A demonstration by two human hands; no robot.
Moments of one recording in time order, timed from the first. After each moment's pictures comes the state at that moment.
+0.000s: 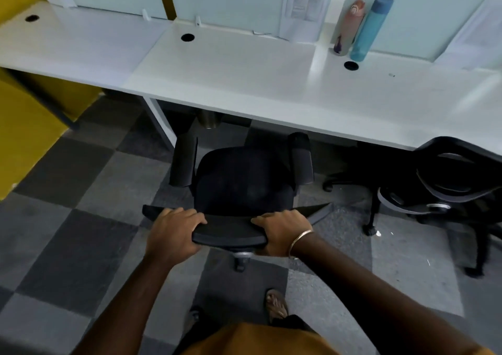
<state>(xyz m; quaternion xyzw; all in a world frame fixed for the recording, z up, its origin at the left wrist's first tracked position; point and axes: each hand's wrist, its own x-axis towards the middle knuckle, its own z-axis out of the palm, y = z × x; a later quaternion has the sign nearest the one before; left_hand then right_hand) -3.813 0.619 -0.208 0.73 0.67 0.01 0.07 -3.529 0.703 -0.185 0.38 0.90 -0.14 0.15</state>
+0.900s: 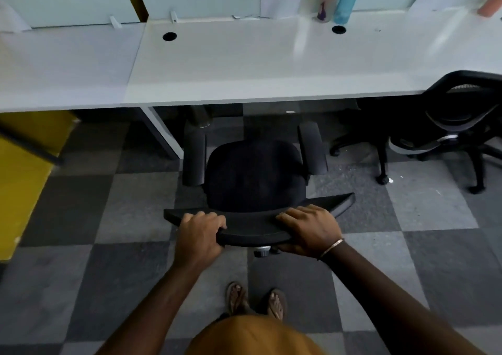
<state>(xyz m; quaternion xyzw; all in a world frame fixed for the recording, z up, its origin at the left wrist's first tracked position) -3.988 0.592 -0.199 0.79 0.61 0.00 0.11 -3.682 0.596 -0.225 0.45 0.88 0.01 -0.11</state>
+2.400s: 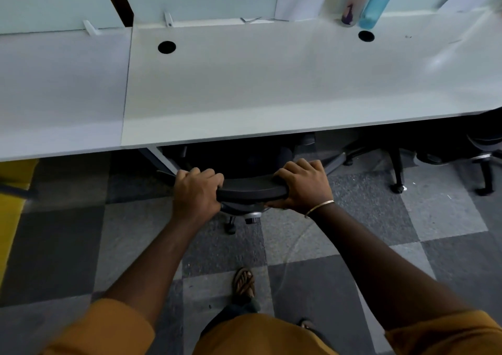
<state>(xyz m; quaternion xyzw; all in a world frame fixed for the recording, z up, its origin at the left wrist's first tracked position) -4.127 0.948 -0.203 0.83 0.56 0.00 0.00 -3.840 0.920 -0.212 0.61 0.79 0.01 -0.06</state>
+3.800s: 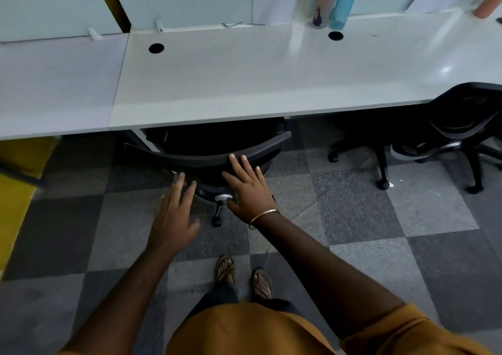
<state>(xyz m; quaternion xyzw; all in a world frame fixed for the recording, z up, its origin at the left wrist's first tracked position) -4.072 0.754 -0.218 0.78 0.61 0.05 0.14 -3.839 0.783 -0.217 0.58 0.78 -0.19 -0.17</state>
